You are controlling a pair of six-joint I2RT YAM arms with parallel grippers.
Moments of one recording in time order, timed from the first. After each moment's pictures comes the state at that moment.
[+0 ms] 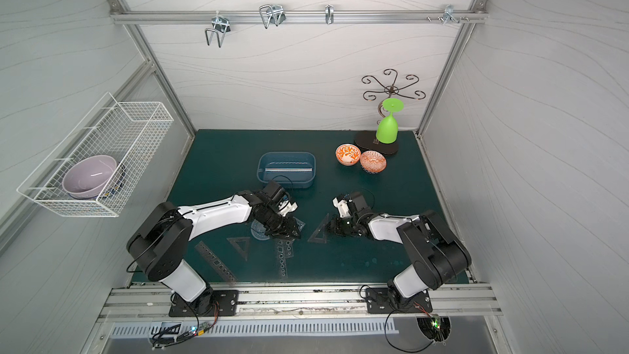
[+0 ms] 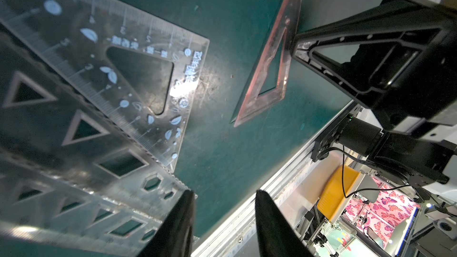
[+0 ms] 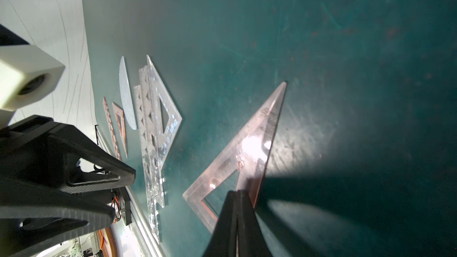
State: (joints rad) left arm -0.66 1.65 0.92 -0.57 0.61 -0.58; right arm 0.54 1.52 0.49 0.09 -0.57 0.58
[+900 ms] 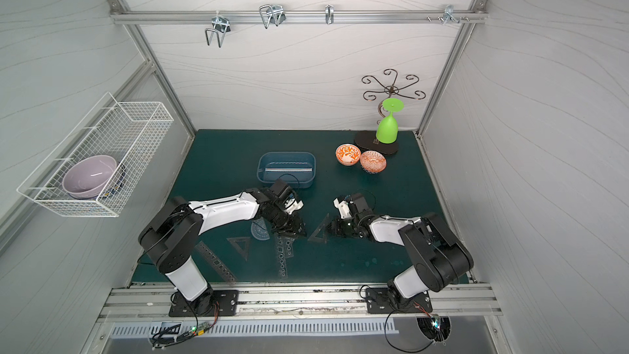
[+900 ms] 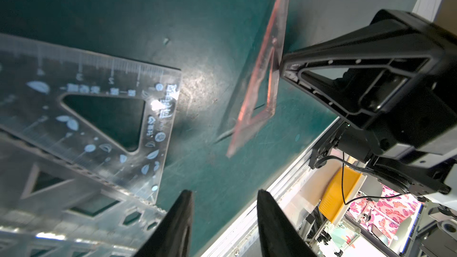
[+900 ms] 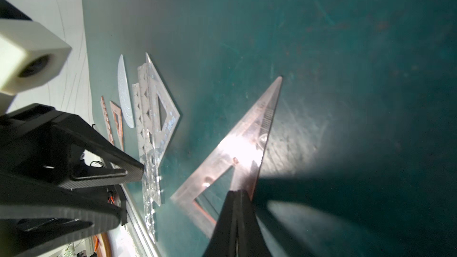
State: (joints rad) left arm -0.69 1.72 0.99 -0.56 0.60 -0.58; right arm 0.54 1.49 0.46 0.09 -0.55 0.57
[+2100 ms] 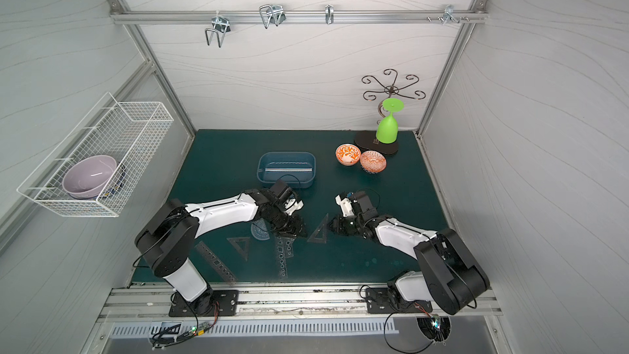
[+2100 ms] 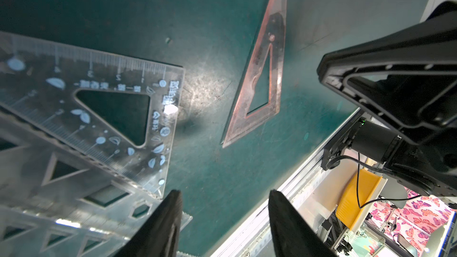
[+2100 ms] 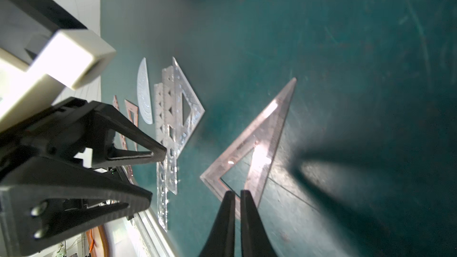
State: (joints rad) left arm -0.71 1.69 0.99 -0.57 0.55 -0.54; right arm 0.54 1.34 0.49 -0.01 -0.54 0.56
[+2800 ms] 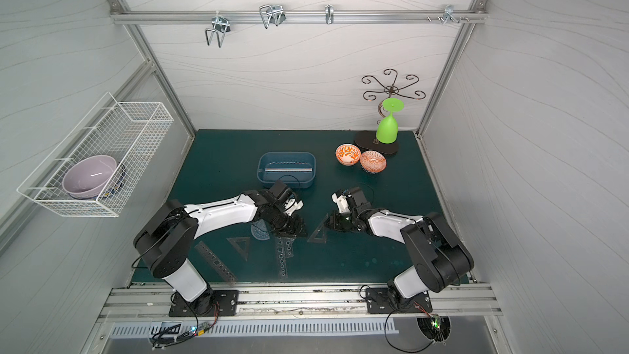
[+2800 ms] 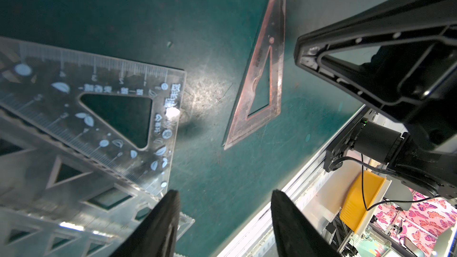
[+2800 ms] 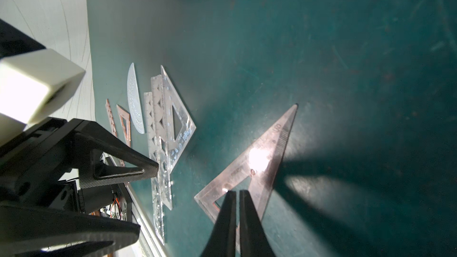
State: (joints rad) left arm -0.71 1.68 0.97 -0.54 0.54 -0.54; right arm 0.54 1.49 0.56 0.00 -0.56 0.55
